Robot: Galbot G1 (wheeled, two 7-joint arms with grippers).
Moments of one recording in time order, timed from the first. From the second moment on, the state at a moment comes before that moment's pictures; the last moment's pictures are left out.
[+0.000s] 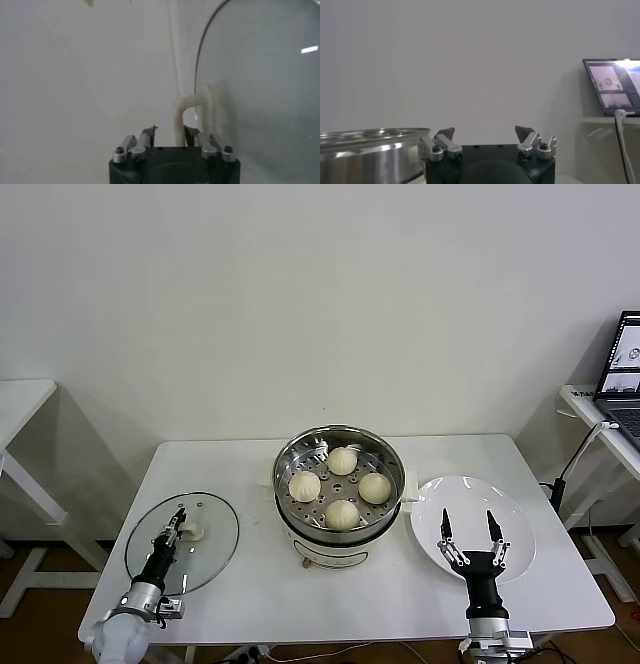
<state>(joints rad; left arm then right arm) 1.18 -1.37 -0.77 -1.30 1.57 -0.32 -0.34 -1.53 1.34 0.56 1.79 0.24 0.50 0.07</state>
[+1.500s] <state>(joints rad) 1.23 -1.17 -0.42 -2.08 1.27 0.30 0.18 -1.49 1.35 0.57 1.74 0.24 0.51 0.06</state>
